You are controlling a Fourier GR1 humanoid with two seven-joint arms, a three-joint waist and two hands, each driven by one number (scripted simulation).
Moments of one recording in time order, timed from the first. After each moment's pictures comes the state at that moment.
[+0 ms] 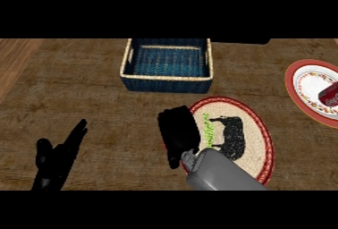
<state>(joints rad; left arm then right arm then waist) 0.12 0.38 -0.22 -1.57 0.22 0.15 0.24 -0.57 -0.03 0.73 -1.39 0.99 0.27 0.68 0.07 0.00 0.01</state>
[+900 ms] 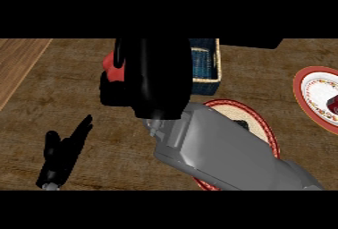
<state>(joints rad) 0.07 0.37 -0.23 -1.55 0.21 0.13 0.27 -1.10 -0.01 0.52 -1.48 0.86 -0.23 1.12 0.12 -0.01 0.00</state>
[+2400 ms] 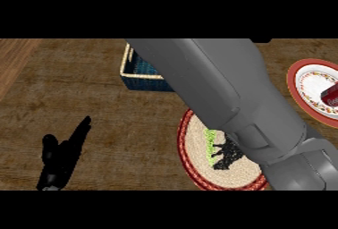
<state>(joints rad) 0.10 0.34 -0.21 -1.56 0.19 0.15 0.26 -1.66 -0.01 0.16 -0.67 0.72 -0.47 1.04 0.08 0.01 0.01</state>
